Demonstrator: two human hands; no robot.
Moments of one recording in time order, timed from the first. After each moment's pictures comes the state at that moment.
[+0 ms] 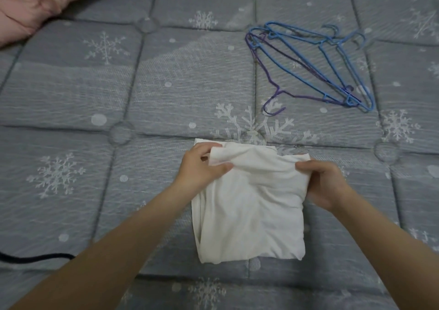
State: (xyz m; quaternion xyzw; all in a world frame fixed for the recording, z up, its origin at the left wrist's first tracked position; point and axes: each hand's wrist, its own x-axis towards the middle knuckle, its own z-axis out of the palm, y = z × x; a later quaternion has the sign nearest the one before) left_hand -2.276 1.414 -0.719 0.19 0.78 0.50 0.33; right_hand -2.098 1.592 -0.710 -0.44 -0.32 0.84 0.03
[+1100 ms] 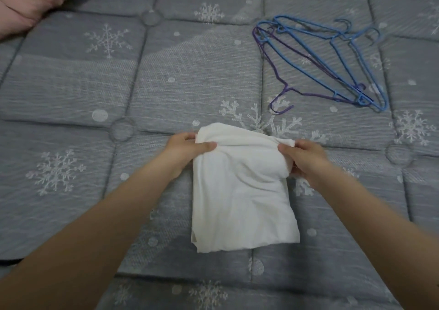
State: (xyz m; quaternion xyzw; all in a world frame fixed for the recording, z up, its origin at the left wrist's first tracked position) left_hand -2.334 1.415 -0.733 0.00 0.74 0.48 0.46; right_hand -2.155 1.599 -0.721 -0.59 -0.56 0.58 0.00
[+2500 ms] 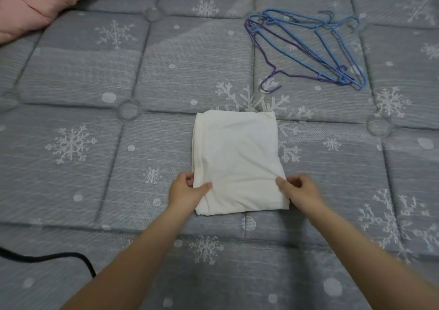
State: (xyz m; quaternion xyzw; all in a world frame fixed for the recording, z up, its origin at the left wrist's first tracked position) left_hand -2.196 1.324 -0.752 -0.04 0.84 0.39 0.37; right_hand -2.029 1.513 -0.747 -0.61 -0.63 0.48 -0.04
